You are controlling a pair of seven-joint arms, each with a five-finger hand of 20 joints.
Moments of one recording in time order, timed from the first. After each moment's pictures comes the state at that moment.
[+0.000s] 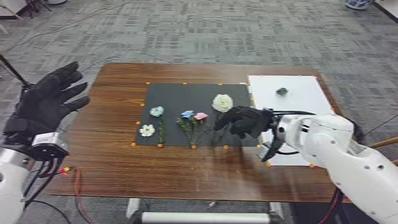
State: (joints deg) left arm 126.7 -52.1 -115.7 -126.6 40.1 0.1 -1.5; right arm -75.9 -44.4 60.5 -106.9 -106.2 -29.1 -0.1
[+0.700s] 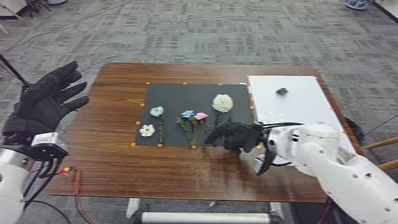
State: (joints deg) left arm 126.9 -52.3 -115.8 -126.8 40.1 0.2 -1.4; right arm -77.4 -46.2 57.8 -107.5 -109.3 -33.8 -1.2
